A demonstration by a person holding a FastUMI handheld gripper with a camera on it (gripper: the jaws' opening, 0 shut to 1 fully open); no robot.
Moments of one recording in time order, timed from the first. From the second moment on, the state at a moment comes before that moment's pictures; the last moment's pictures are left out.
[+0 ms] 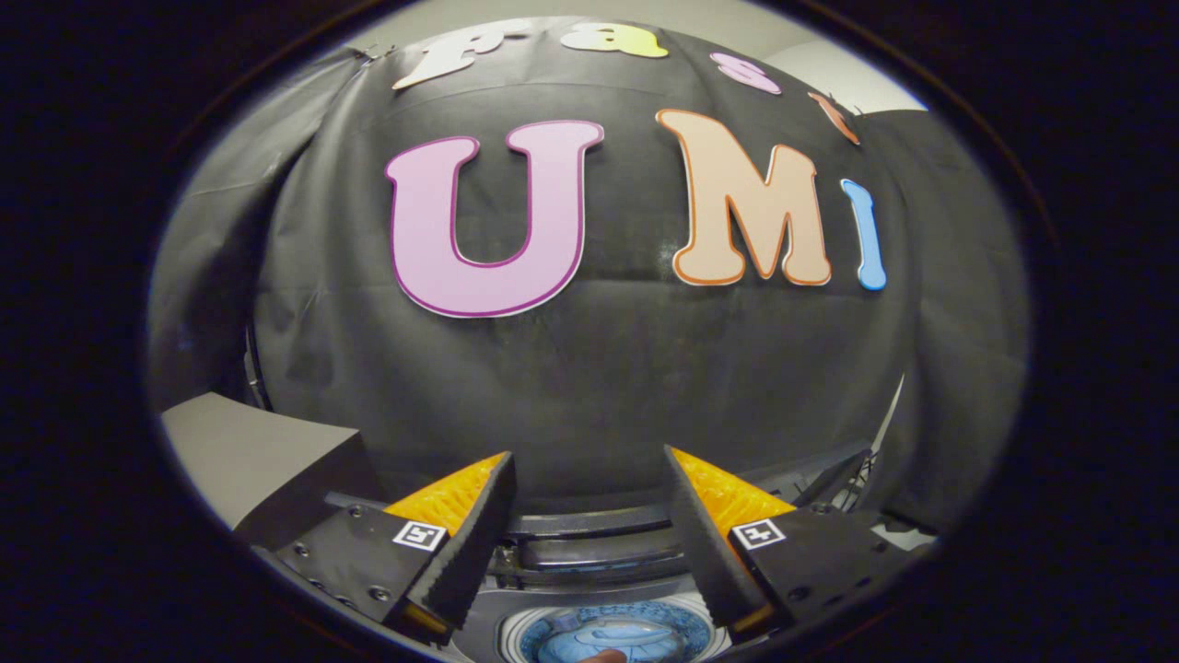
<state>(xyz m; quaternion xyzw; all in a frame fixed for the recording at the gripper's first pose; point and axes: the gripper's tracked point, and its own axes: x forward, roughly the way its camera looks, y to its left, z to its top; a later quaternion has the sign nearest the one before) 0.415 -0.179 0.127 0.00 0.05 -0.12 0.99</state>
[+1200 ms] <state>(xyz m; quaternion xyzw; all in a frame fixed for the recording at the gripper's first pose) 0.362 -0.174 0.089 0.00 0.07 -0.11 0.99</state>
